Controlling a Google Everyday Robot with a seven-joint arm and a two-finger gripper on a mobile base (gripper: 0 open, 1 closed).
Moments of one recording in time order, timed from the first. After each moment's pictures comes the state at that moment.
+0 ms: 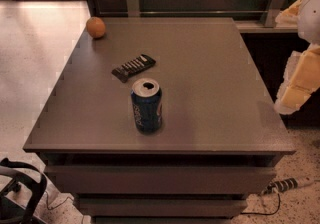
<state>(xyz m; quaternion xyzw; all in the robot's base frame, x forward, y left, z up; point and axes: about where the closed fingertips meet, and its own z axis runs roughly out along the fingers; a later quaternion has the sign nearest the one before) 0.438 -0.213 0.989 -0.60 0.78 -0.05 0.18</state>
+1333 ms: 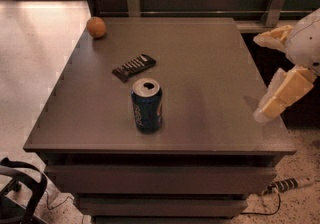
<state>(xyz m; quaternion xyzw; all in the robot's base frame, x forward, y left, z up) 0.454 -0.193 0.945 -0.60 0.74 0.10 0.29</state>
